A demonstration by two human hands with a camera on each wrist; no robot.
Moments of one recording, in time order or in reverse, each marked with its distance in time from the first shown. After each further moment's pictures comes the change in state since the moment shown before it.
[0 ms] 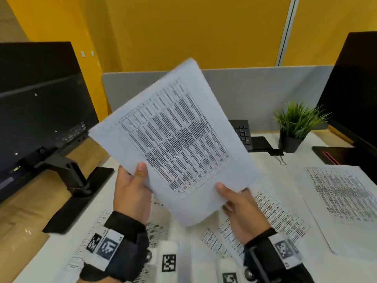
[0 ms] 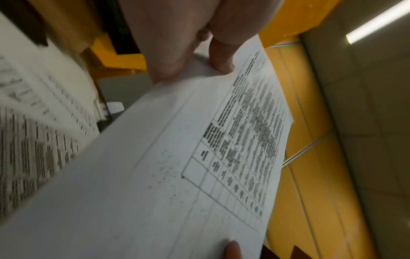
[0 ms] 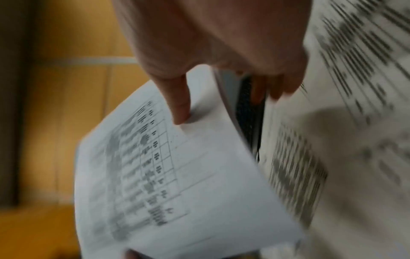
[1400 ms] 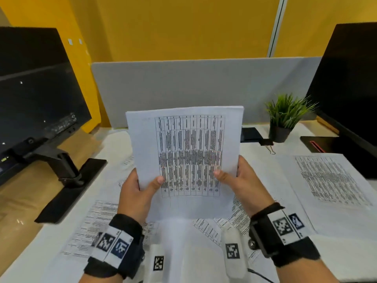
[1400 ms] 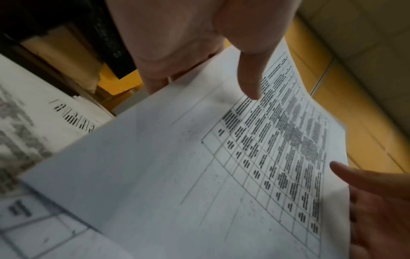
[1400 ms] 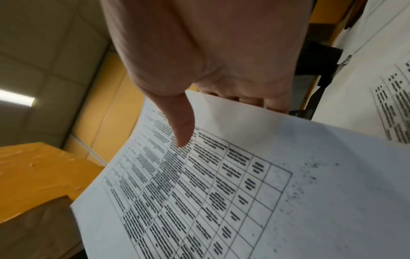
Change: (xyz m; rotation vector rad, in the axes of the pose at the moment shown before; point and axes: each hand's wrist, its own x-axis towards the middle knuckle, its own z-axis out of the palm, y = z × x) left_hand -0.024 -0.024 -0.016 0.492 -0.040 -0.065; right_hand -0.008 -0.034 -0.010 -0.432 -0.088 -0.211
